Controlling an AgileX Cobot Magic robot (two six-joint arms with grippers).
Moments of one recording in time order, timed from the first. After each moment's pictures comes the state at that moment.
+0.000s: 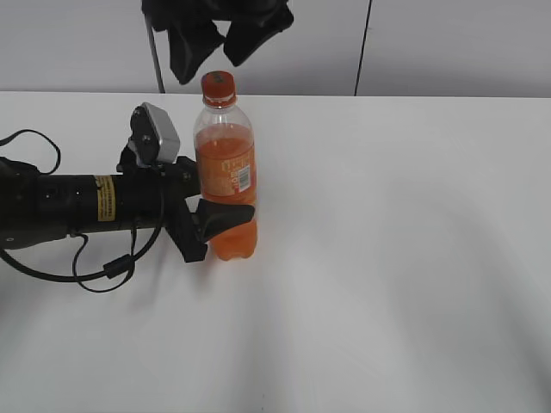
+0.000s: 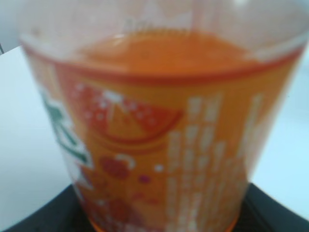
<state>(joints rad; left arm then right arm) -0.25 2.07 -0.84 1.07 -0.98 -0.40 0.73 2.06 -2.14 0.13 1.22 -0.10</state>
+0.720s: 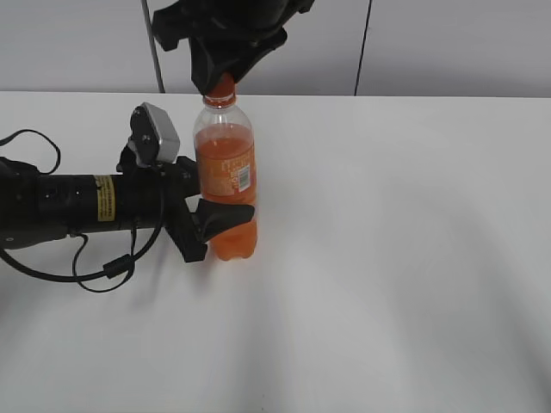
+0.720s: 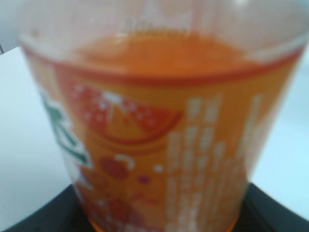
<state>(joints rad) -0.25 2.07 -0.84 1.07 -0.98 -0.40 0.73 2.08 -2.12 0.10 1.22 -0.09</state>
